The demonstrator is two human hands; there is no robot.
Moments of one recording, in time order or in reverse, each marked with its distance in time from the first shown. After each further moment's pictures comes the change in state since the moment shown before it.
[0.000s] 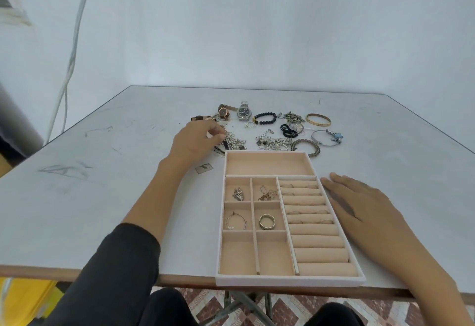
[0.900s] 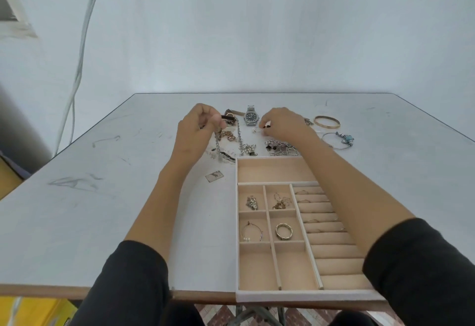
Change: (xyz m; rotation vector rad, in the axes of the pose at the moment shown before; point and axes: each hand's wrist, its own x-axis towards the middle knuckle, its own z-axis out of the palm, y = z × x) left_hand -0.007 0.012 -0.022 -0.551 0.193 0.081; right_hand 0.232 -0.080 0.011 -0.071 0.074 -0.119
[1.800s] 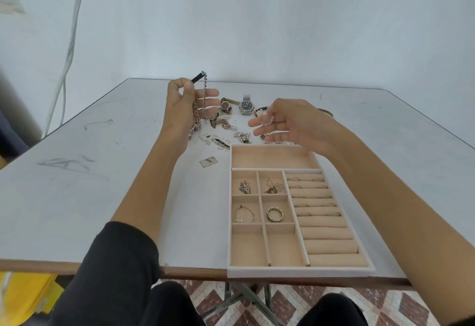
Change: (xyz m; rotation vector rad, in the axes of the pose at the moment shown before) left_hand 0.002 0.022 -0.004 -0.554 0.125 -0.201; right_hand -0.099 -0.017 -0.056 1.290 -0.279 0.119
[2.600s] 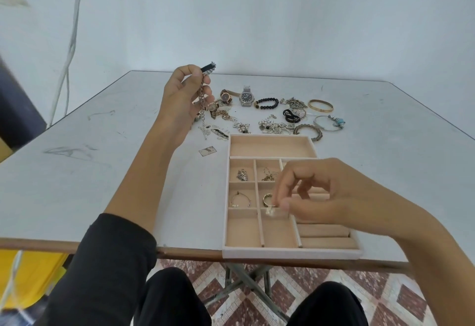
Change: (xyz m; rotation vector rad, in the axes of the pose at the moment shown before) left_hand -0.015 0.014 -0.002 -0.083 -0.130 -0.016; right_hand -0.136 0.023 0.013 -0.560 -0.265 -0.261
